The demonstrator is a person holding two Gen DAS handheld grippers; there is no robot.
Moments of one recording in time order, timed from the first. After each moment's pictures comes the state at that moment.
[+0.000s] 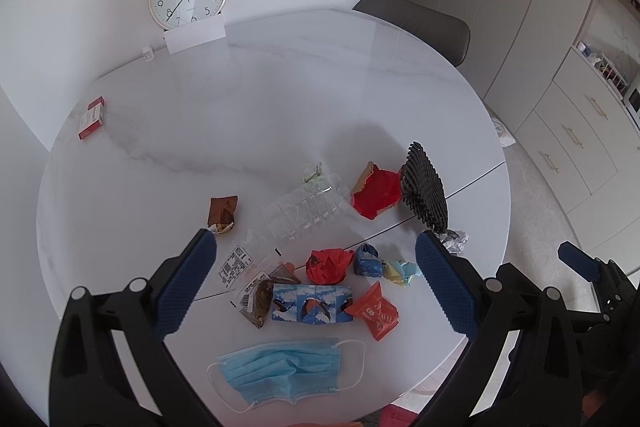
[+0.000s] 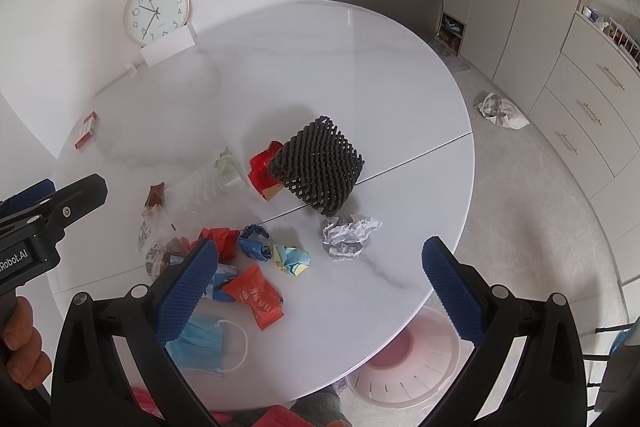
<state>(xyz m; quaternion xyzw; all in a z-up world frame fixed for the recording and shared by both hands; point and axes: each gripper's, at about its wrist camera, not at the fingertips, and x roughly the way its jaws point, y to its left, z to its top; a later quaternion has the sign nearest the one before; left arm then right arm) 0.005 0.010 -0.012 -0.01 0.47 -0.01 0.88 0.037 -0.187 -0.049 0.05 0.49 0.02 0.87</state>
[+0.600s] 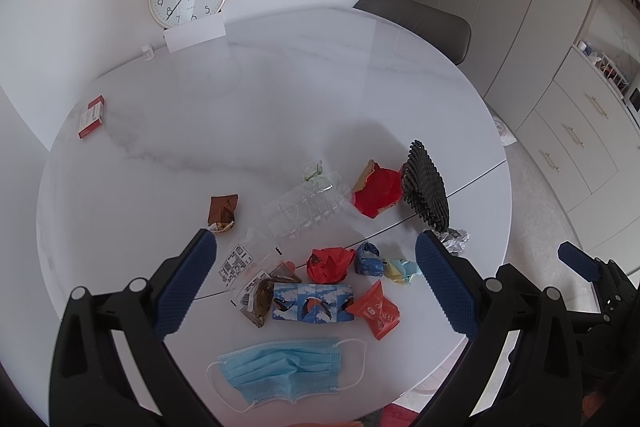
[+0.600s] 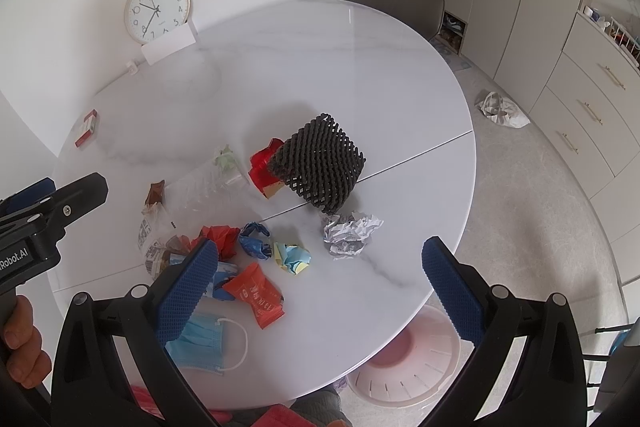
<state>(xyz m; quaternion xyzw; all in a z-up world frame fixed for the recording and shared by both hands) 0.004 0.009 -0.014 -0.01 0.48 -0.01 0.88 0.034 -0.186 -0.052 0.05 0.49 0.02 0.87</state>
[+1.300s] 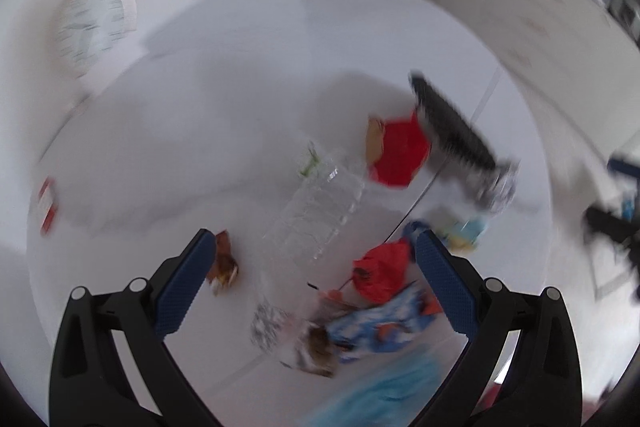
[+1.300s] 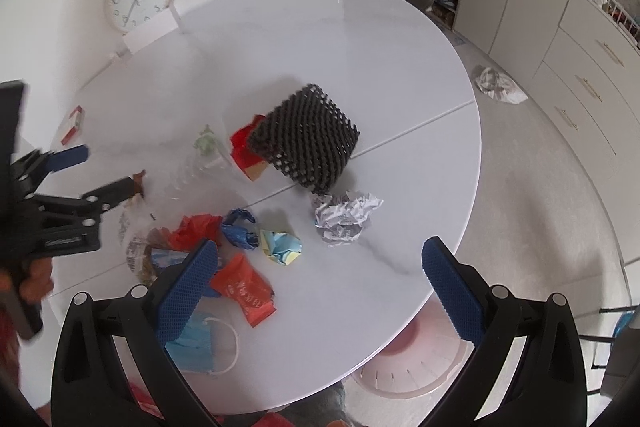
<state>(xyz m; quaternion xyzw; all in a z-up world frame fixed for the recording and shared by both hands) 0.082 0.022 -0.106 0.17 0.52 -0.16 0.83 0.049 -0.191 -0.090 0.07 0.53 0.00 0.85</state>
